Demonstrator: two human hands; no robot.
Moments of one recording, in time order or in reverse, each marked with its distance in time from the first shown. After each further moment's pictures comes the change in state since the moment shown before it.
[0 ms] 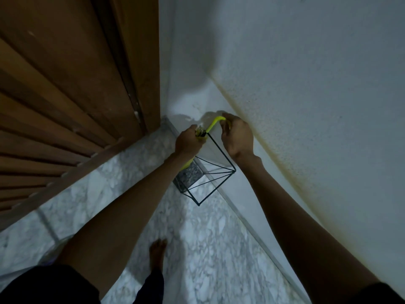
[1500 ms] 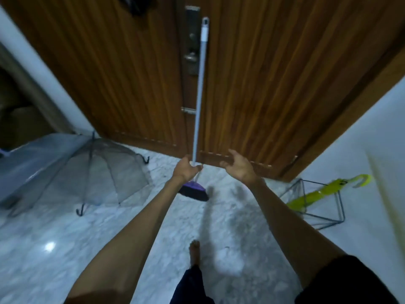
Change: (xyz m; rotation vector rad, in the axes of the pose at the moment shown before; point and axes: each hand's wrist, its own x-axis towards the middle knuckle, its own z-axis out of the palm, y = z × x) left_hand -0.738 -0.137 -0.116 -0.451 0.880 -0.518; right_hand -0.553 -0.226 -0.031 -0.024 -0.658 -0.731
